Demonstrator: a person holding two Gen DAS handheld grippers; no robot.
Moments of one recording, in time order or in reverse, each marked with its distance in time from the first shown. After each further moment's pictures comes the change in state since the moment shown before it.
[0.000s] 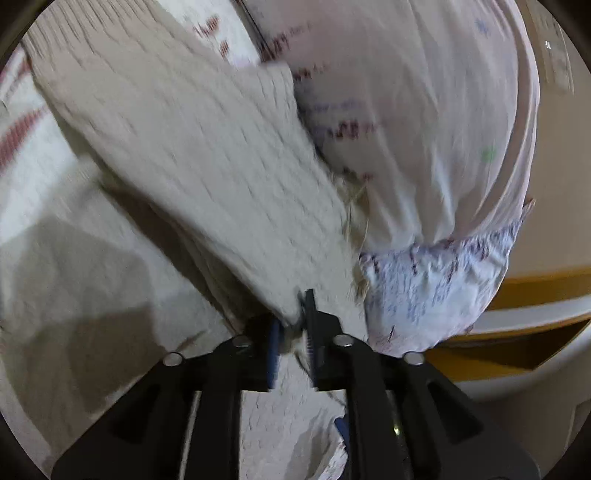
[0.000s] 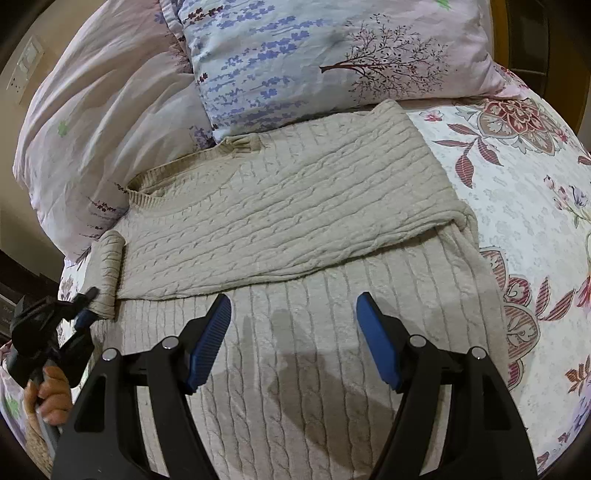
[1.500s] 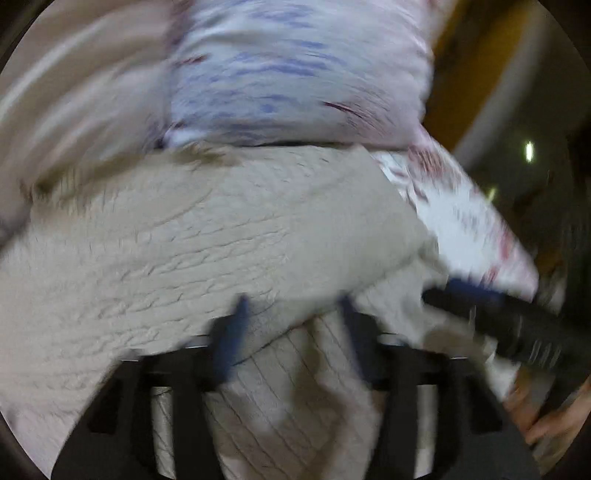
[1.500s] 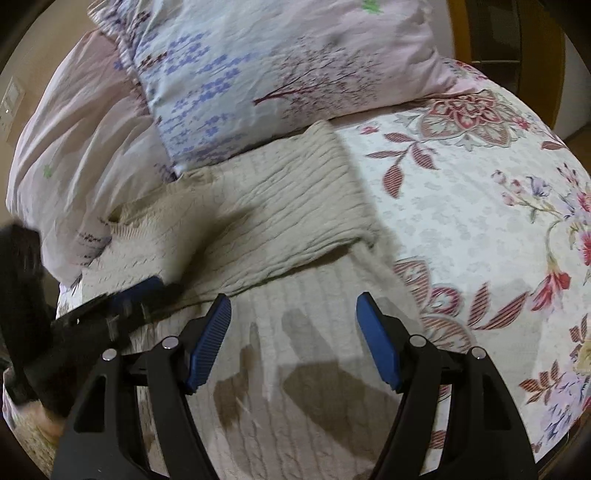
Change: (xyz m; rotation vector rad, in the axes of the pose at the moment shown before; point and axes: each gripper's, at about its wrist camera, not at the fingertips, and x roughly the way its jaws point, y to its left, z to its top) left arm 0.137 -0.143 -0.189 1.283 0.343 0.324; right arm -0.036 -0.053 0.018 0.084 -0.033 -0.047
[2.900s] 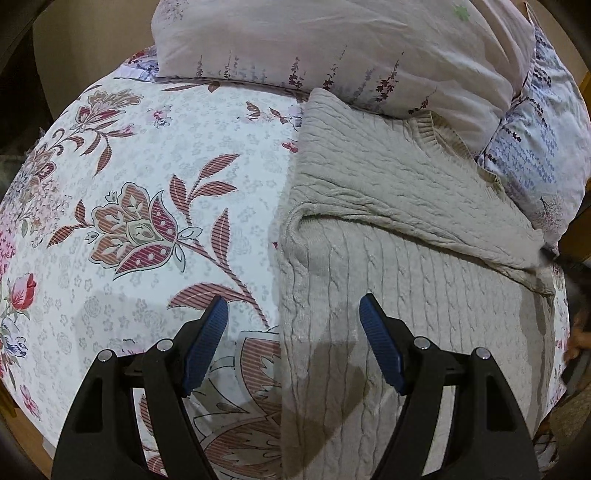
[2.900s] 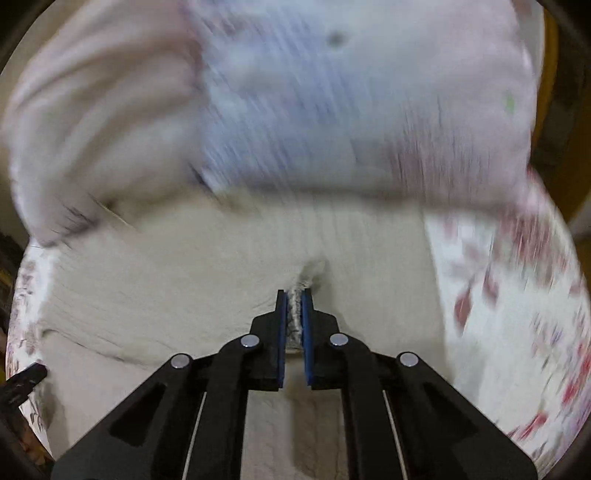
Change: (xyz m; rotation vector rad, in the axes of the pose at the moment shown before) left arm -0.131 0.189 -0.169 -0.666 -0.023 0.347; right arm 0.062 0.083 0.052 -0.290 0.010 -0.100
